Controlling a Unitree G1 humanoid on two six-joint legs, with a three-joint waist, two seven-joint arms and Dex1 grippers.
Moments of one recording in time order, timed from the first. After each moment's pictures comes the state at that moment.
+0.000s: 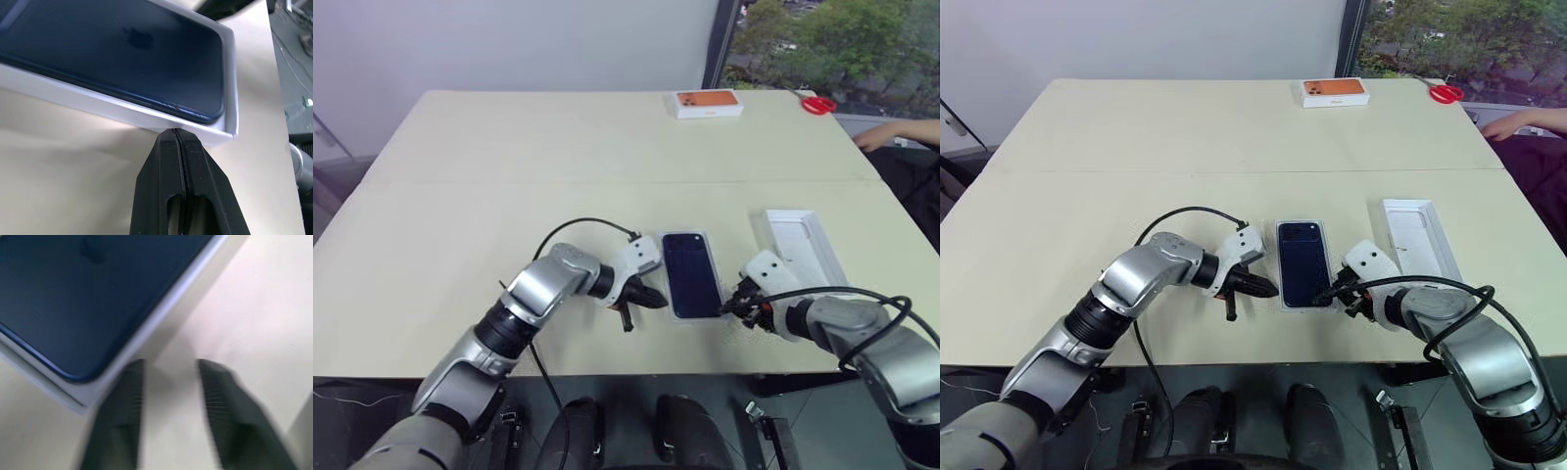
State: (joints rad) left arm -0.68 0.38 -0.44 -0.06 -0.30 0.93 -0.99; right arm -0.13 -0.78 -0.02 -0.65 0.33 1.23 0.55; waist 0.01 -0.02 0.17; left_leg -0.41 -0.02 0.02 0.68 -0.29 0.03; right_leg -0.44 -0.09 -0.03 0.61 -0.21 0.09
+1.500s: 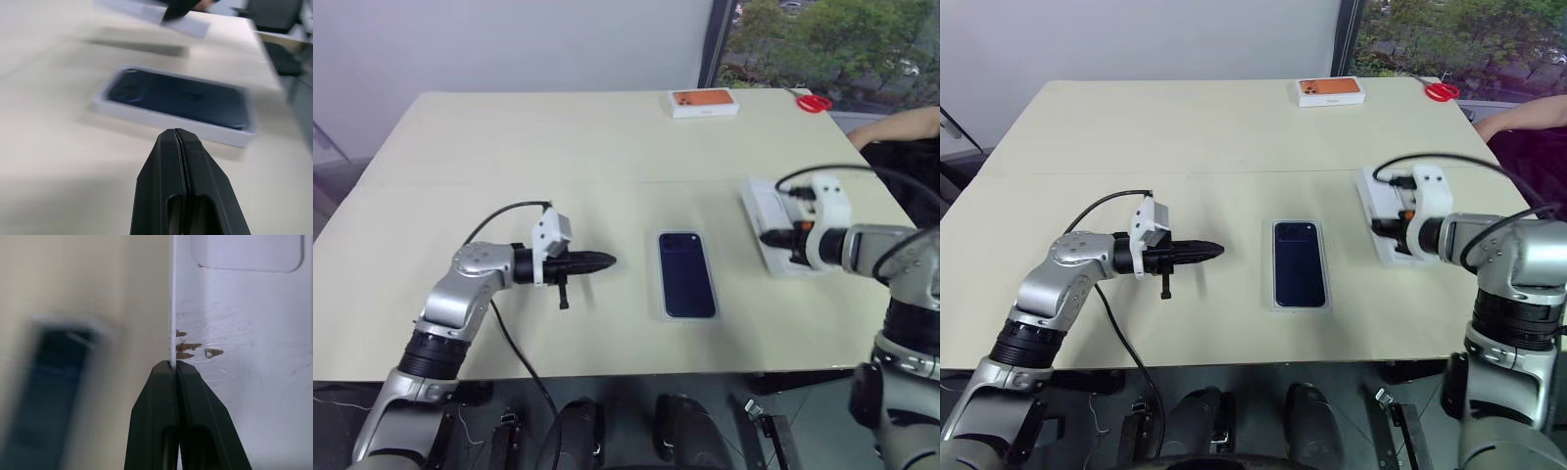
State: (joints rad) left arm -0.46 0.56 -0.07 0.07 -0.40 0.31 -1.12; right arm -0.67 -0.52 -0.46 -0.23 0.71 1.61 0.28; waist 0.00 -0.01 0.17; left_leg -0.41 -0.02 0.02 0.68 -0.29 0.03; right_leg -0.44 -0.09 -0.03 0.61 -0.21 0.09
